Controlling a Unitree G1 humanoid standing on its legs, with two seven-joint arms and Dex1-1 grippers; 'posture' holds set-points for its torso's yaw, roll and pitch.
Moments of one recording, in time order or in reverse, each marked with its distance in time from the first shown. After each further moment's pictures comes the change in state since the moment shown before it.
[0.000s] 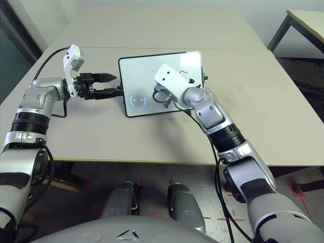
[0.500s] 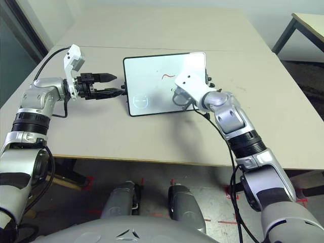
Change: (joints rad) left arm 0.000 -0.005 0.001 0.000 0.000 0.000 0.005; right arm 0.097 -0.143 -0.087 -0.022 0.002 0.019 0.036
